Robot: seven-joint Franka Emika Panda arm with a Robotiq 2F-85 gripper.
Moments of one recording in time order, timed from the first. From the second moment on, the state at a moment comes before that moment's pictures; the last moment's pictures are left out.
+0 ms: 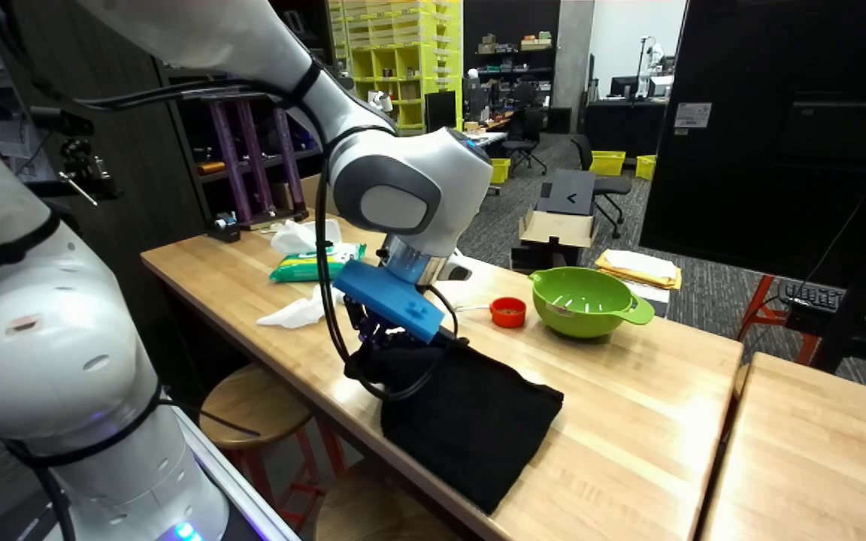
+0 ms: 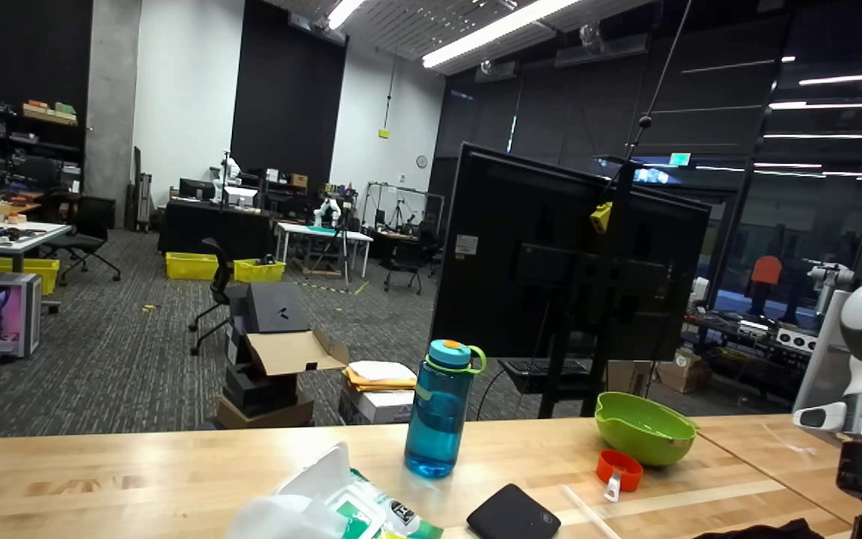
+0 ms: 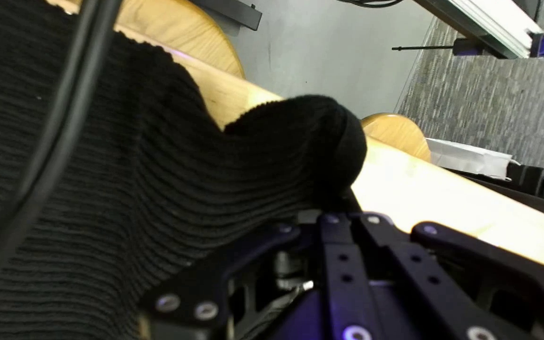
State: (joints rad) arm -0.20 -0.26 -0.27 -2.67 0.24 2.05 -0.93
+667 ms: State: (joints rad) arm -0.15 -0.33 -0.23 -2.74 0.24 2.14 -0.67
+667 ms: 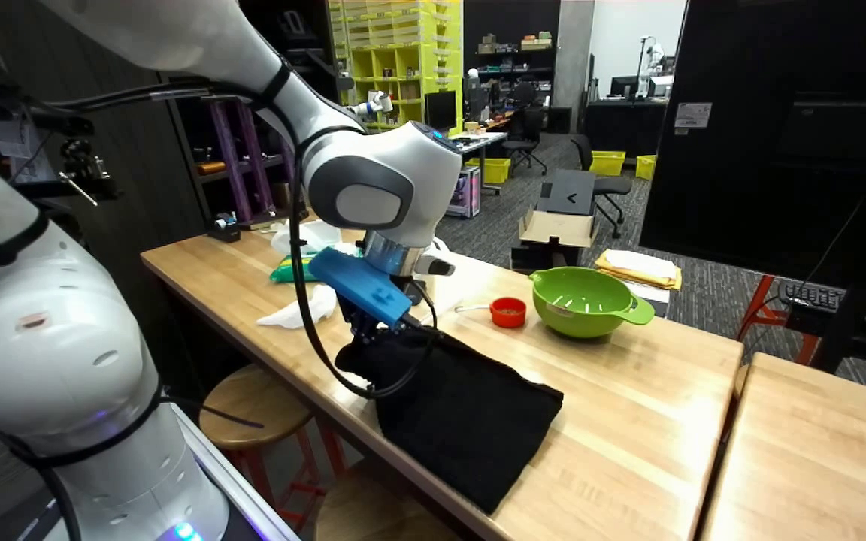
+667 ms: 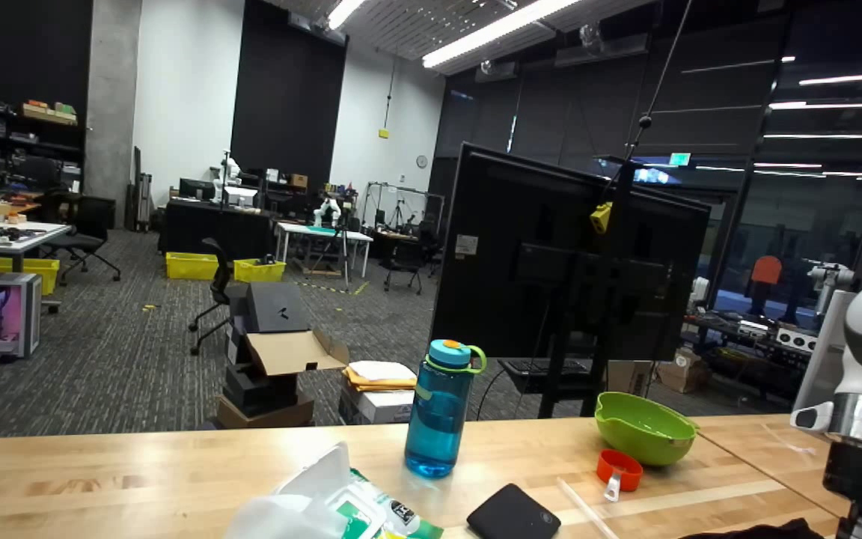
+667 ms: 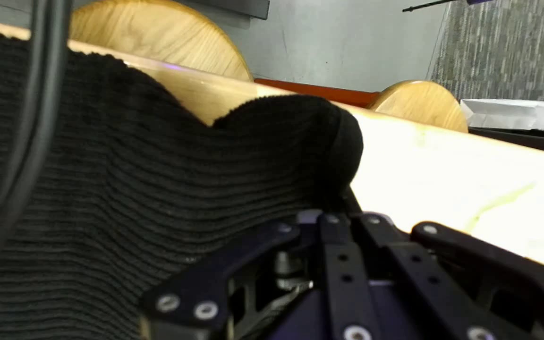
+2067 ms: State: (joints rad) arm -0.08 -0.36 -0.18 -2.77 0.24 2.19 -0.35
